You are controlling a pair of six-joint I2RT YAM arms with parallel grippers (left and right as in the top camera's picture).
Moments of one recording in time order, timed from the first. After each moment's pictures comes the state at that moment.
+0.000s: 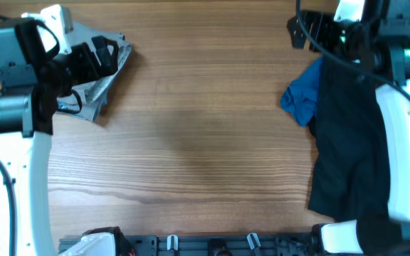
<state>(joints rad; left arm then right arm) 0.09 1.35 1.54 -0.89 0.29 -0.23 0.03 1.61 1.79 -0.92 -0.22 0.19</state>
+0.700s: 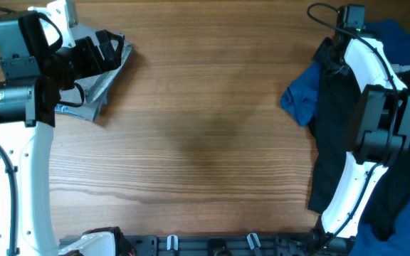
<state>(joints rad) 0.09 1.39 1.55 -0.85 0.35 -0.23 -0.14 2.28 1.80 -0.71 0.12 0.43</state>
